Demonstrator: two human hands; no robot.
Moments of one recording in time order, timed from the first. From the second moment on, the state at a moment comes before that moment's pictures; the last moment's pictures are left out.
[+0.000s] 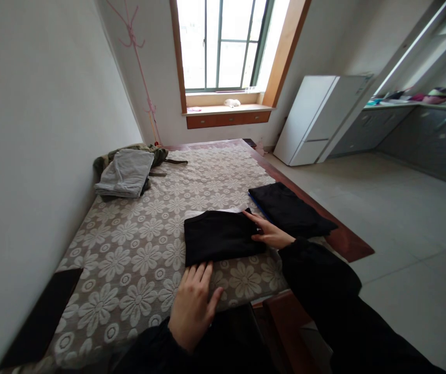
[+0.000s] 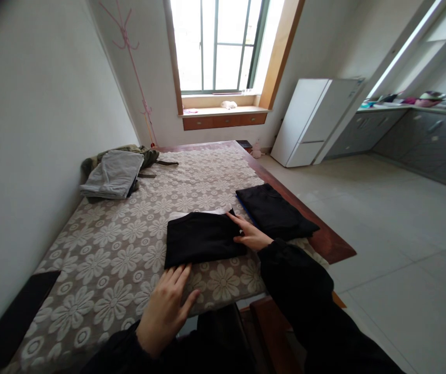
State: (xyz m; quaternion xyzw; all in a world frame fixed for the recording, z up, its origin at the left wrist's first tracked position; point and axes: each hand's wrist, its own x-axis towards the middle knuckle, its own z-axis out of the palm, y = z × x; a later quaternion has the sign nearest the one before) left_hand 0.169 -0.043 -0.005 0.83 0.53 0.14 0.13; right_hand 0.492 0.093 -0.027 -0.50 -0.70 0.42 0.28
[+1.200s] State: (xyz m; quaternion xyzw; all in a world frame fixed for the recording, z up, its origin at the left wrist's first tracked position) left_hand 0.193 0.001 -0.016 0.84 0.51 0.15 0.12; right_hand 0.305 0.116 -0.016 -0.42 -0.89 0.14 0.10
